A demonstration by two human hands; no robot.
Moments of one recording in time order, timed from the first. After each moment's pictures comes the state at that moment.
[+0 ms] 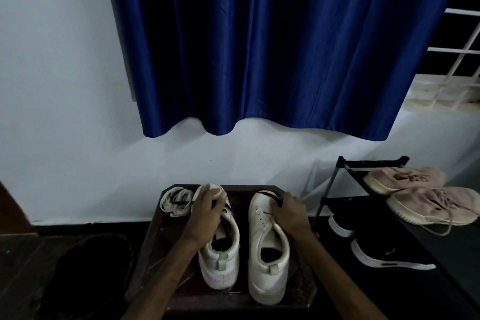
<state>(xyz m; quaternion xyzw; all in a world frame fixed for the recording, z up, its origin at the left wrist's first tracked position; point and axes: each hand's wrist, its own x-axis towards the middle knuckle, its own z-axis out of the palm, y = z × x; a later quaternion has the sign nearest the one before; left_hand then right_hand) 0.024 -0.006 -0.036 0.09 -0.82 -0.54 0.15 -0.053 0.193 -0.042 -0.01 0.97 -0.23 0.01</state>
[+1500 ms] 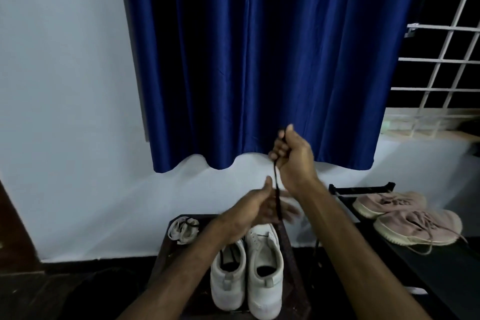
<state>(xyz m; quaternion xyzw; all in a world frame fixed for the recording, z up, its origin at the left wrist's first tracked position) 0.053 0.075 0.114 -0.12 -0.68 -0.71 -0.13 -0.005 0.174 0.186 -0.15 0.47 -0.87 -0.02</state>
